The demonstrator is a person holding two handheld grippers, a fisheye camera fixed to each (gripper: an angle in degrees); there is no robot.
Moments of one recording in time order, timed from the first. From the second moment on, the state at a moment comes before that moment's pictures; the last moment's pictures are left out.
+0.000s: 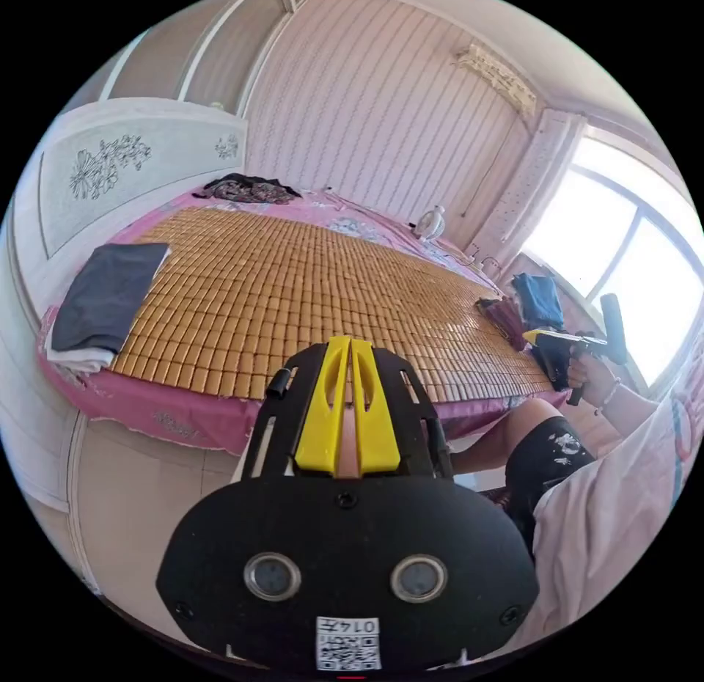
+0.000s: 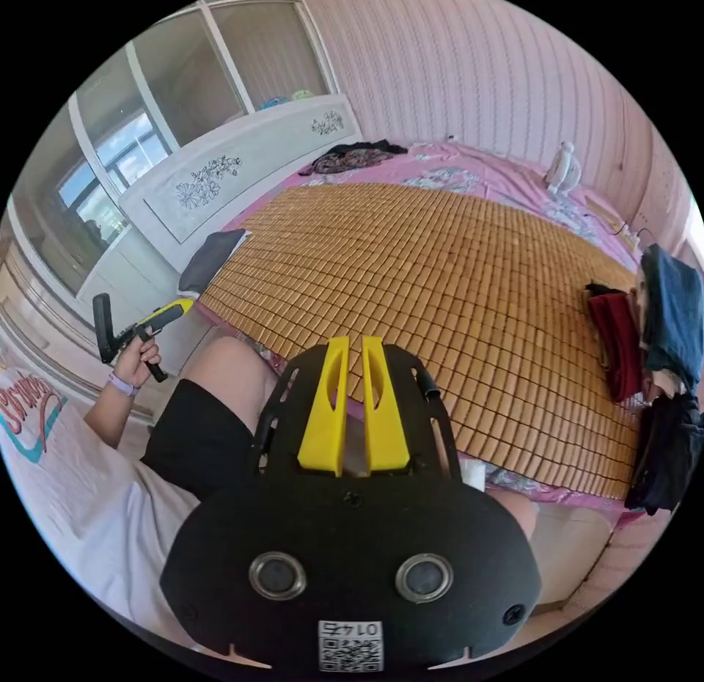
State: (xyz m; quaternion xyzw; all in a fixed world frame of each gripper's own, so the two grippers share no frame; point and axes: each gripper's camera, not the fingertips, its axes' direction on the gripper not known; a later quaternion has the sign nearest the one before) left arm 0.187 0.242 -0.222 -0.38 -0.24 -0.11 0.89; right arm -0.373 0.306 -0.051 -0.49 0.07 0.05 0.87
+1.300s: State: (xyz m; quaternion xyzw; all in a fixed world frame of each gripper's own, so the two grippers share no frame) left arm 0.921 0.253 0.273 -0.11 -0.05 0.69 0.71; right arm -0.064 0.000 -0.395 -0.32 0.39 0.17 0.85
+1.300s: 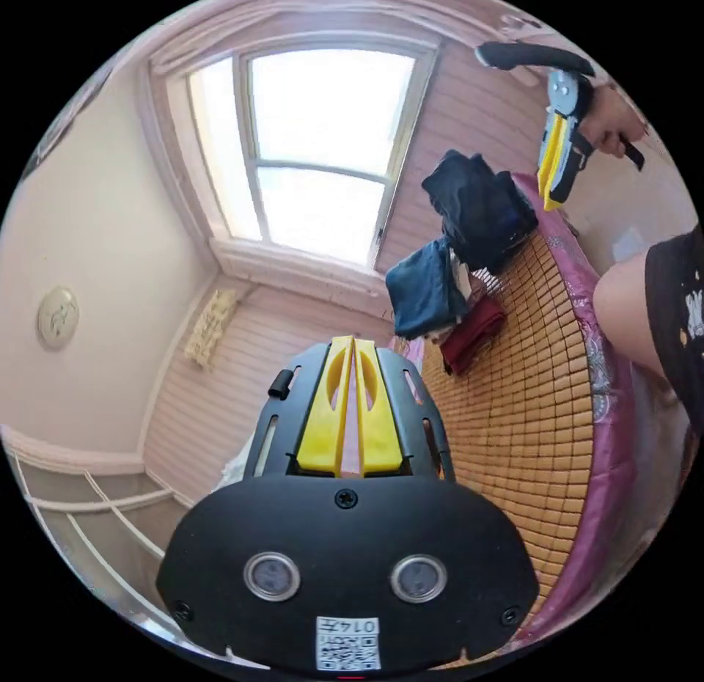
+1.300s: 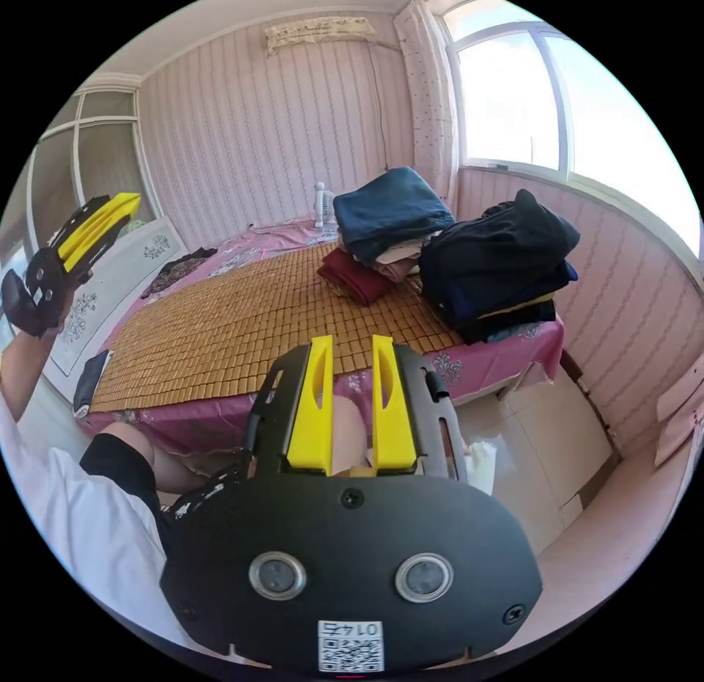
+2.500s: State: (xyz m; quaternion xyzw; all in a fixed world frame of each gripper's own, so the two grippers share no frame) left arm 0.992 0.461 0.787 -0.36 0.19 0.52 0.75; right arm 0.236 -0.089 -0.451 -0.29 0.46 0.23 0.81
